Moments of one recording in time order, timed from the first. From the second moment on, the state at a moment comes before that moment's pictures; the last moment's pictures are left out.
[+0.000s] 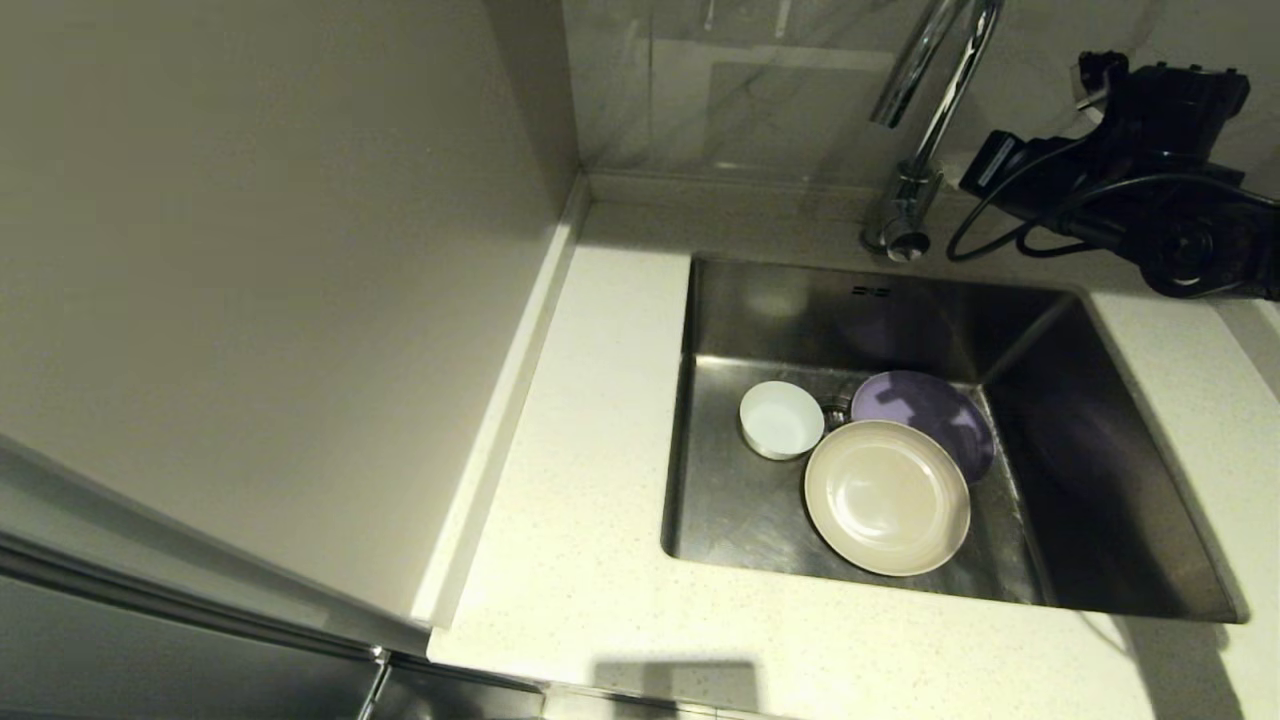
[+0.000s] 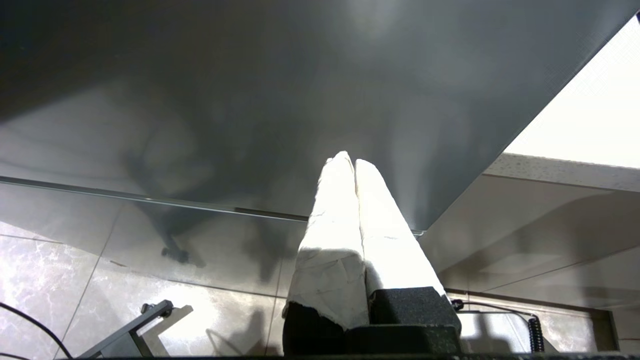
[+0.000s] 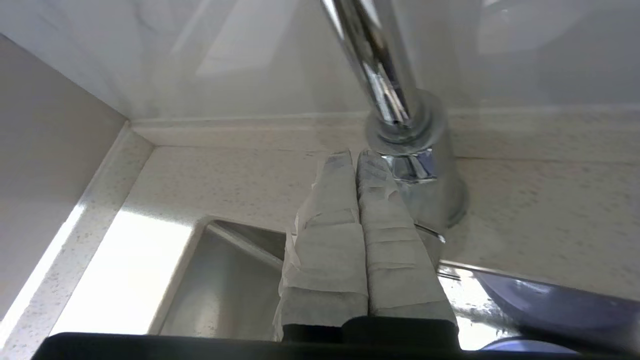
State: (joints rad) left arm 0.00 0.00 0.00 0.00 0.02 -0.02; right arm 0.00 2.10 -1.90 -0.33 0.28 0.39
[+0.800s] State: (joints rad) left arm 0.00 0.00 0.00 0.00 0.02 -0.03; right arm -0.03 2.08 -1.80 -0.32 0.47 0.23
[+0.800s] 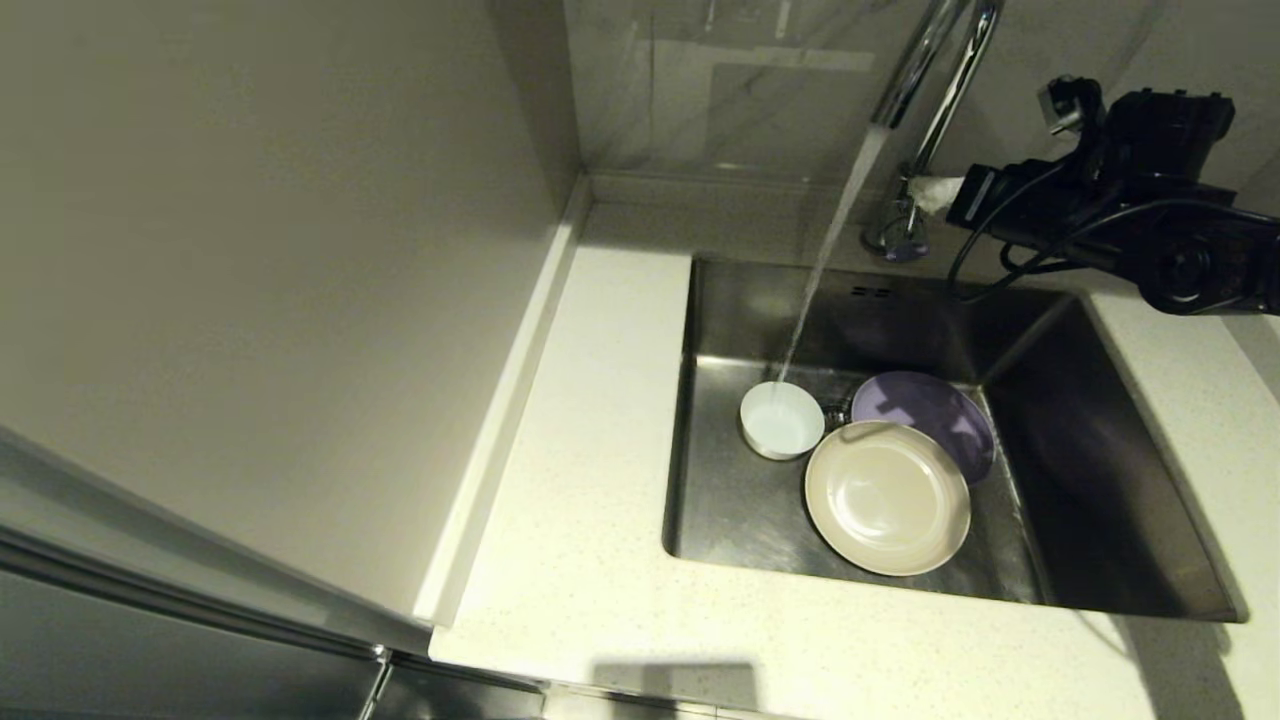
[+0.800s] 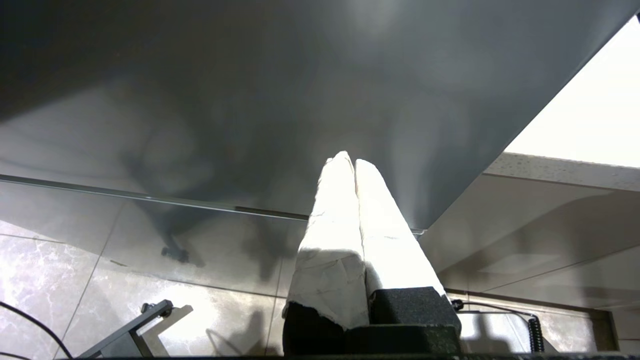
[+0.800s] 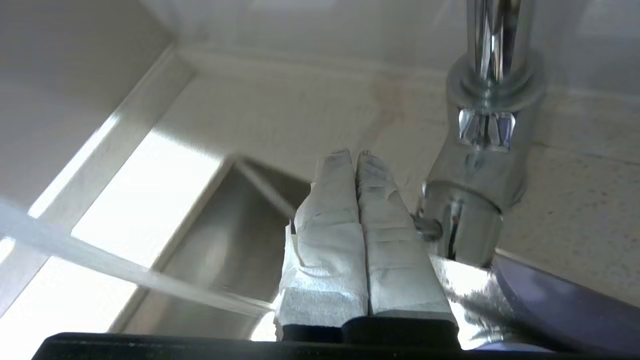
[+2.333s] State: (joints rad) left arm 0.00 0.00 0.00 0.00 0.02 -0.03; right arm -0.25 1.78 -1.37 -0.05 0.11 -0.18
